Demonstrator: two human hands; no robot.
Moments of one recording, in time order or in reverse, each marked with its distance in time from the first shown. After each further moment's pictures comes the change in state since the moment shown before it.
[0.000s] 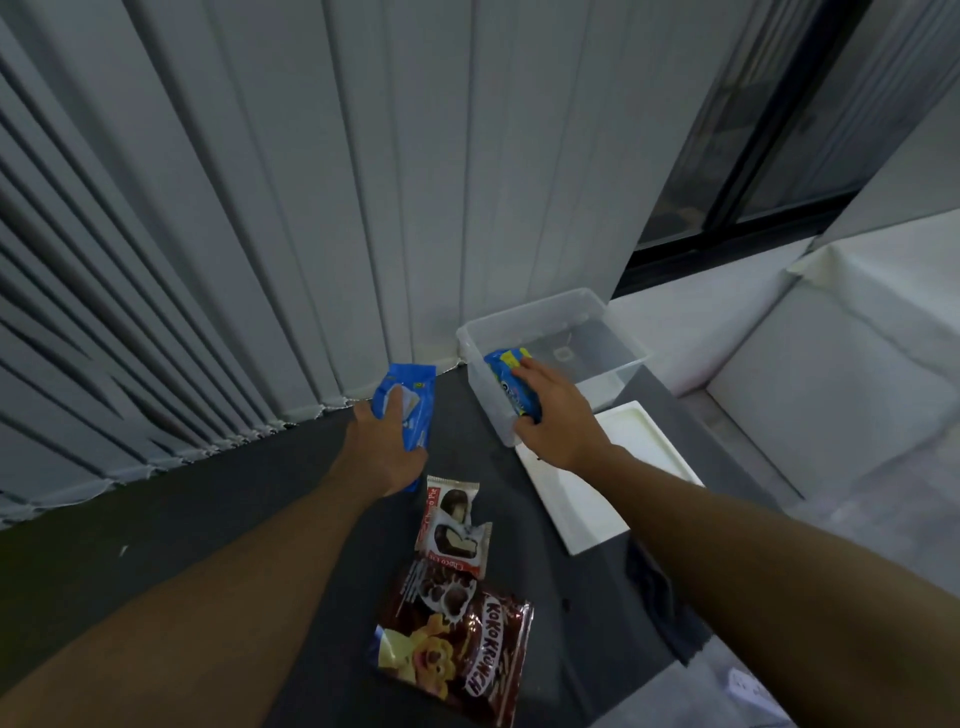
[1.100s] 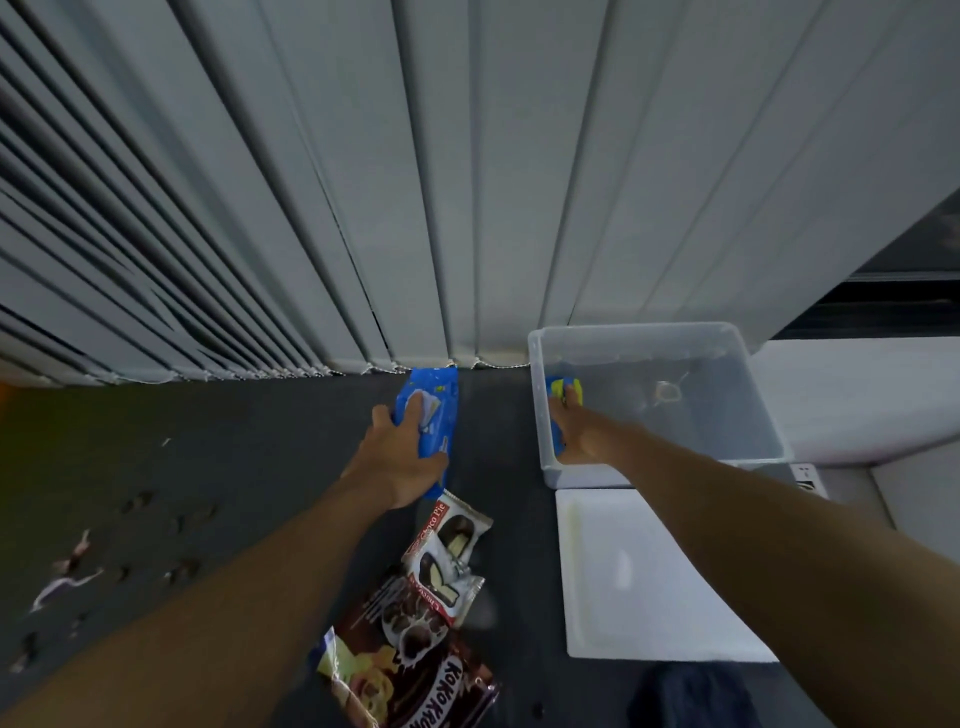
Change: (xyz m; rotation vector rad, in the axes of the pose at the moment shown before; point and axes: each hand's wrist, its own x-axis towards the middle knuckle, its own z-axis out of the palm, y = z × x) left_hand 0.043 0.006 0.040 -0.122 0.025 -0.379; right_hand 0.174 0.090 0.088 -0.405 -0.866 -0.032
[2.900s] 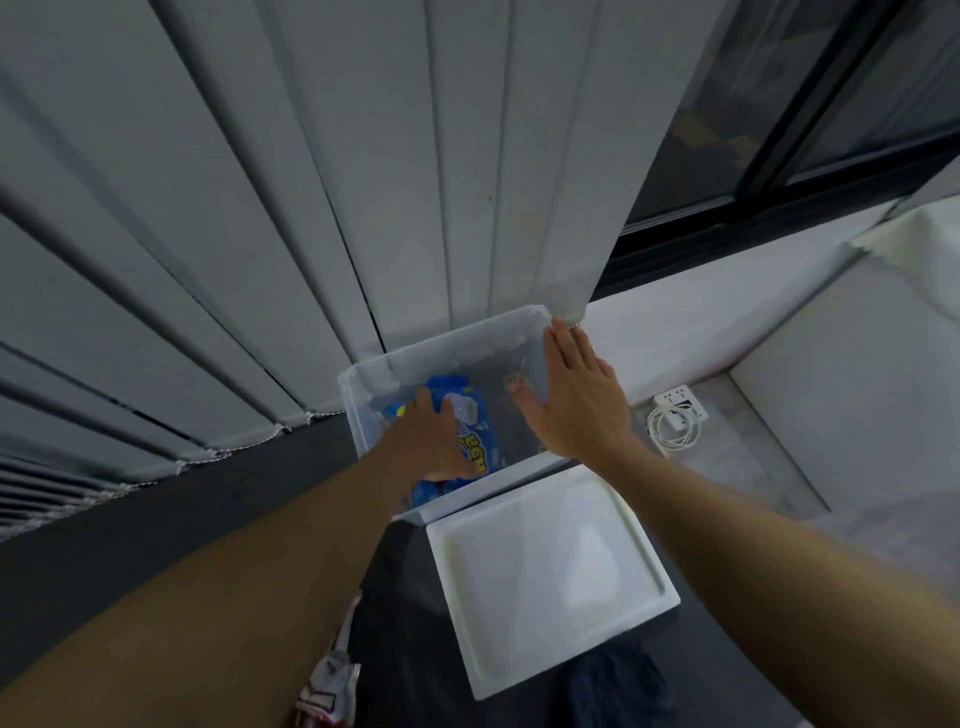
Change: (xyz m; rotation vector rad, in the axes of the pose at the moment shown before) left_hand 0.087 0.200 0.095 0.627 -0.342 0.331; right_hand -0.094 0.139 -0.010 0.100 0.868 0.239
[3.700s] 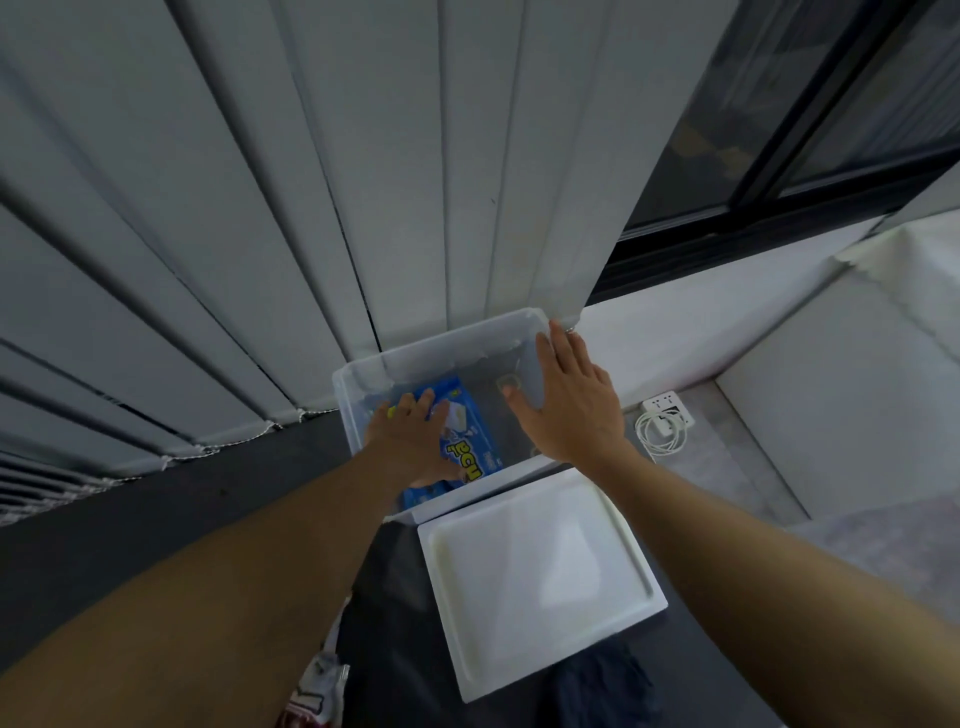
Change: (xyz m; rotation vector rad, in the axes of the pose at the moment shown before) left_hand 0.012 -0.018 0.010 0.266 0.035 0.045; right_hand 0.001 -0.003 -0.001 -0.046 0.004 -0.004
